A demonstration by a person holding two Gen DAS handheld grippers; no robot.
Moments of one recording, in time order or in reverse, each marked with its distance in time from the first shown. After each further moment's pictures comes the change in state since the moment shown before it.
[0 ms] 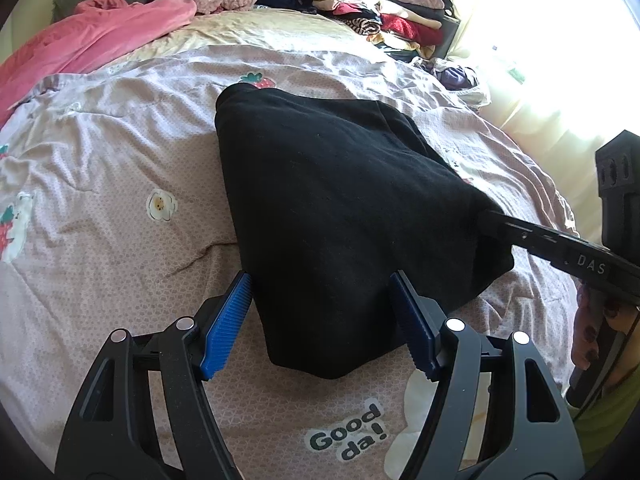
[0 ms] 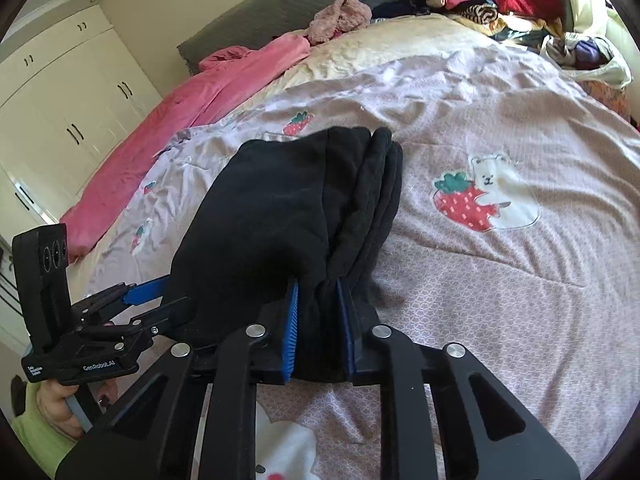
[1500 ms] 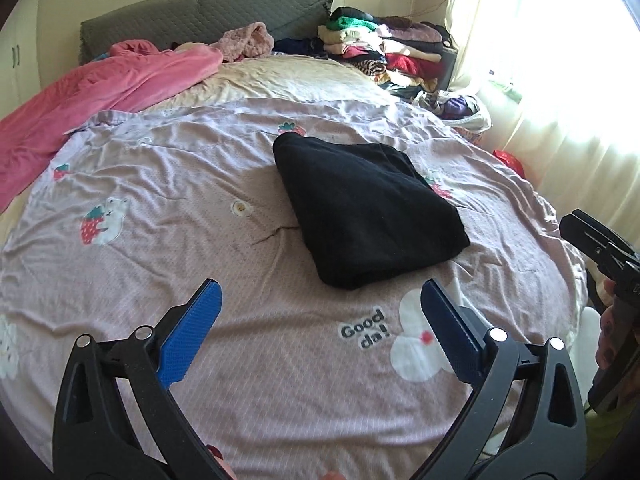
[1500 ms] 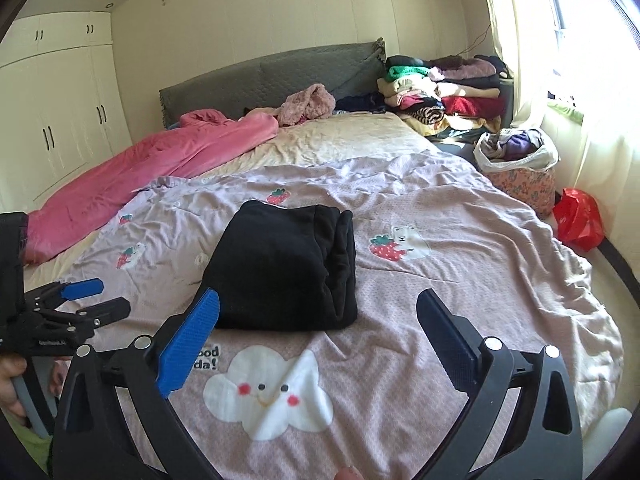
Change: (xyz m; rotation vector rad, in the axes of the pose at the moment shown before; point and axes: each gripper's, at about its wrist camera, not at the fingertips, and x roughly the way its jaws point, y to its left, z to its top) left arm -0.125 0.002 -0.055 0.038 -0.165 0.093; right arm -0.132 0.077 -0.075 -0.114 -0.321 -0.286
